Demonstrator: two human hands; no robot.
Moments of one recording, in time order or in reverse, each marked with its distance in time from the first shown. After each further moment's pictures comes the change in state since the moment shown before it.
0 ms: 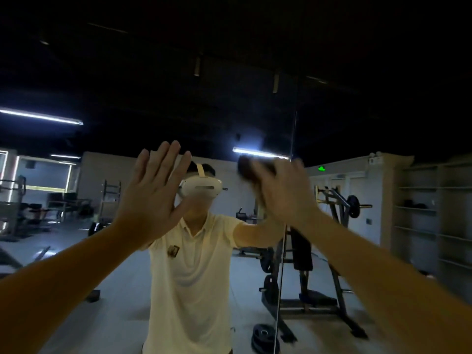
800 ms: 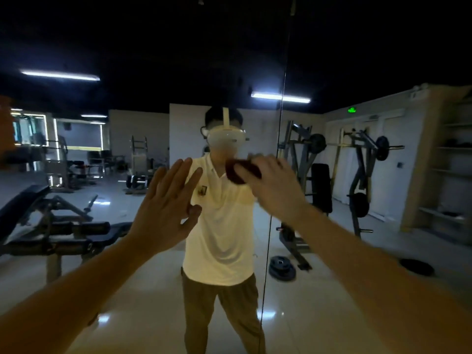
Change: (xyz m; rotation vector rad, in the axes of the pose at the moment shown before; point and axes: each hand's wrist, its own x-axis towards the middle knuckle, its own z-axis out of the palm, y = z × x) left_hand -0.129 0.090 -0.010 -0.145 -0.197 0.079; right_hand -0.131 -0.048 0.009 0.106 -0.081 -0.124
